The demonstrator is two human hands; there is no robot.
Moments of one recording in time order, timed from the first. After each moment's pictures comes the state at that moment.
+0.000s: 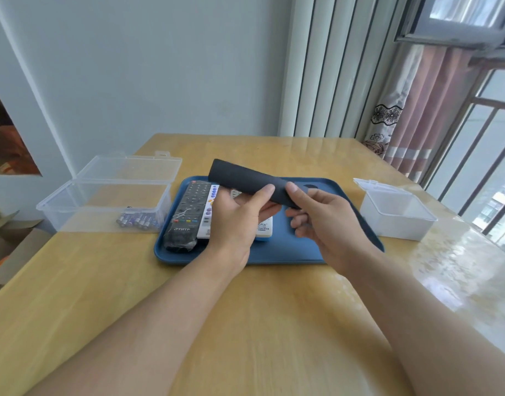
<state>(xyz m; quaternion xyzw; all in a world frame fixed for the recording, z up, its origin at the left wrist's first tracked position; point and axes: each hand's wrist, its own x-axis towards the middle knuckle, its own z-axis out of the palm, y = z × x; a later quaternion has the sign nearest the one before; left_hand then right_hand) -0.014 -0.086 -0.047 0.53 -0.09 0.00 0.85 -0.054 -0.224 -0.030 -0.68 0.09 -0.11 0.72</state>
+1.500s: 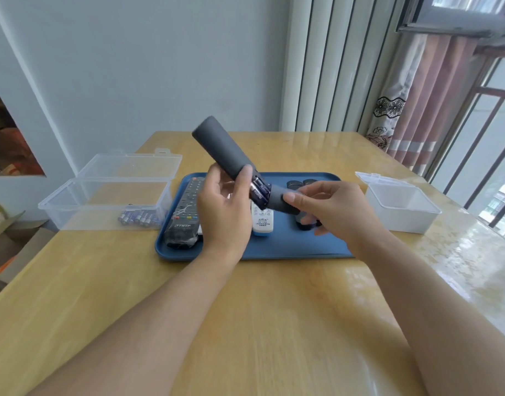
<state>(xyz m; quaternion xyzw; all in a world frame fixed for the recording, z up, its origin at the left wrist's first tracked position) -0.012 -0.080 -0.045 0.63 -0.10 0.23 0.74 -0.054 -0.244 -0.024 -0.82 0.10 -0.13 0.55</state>
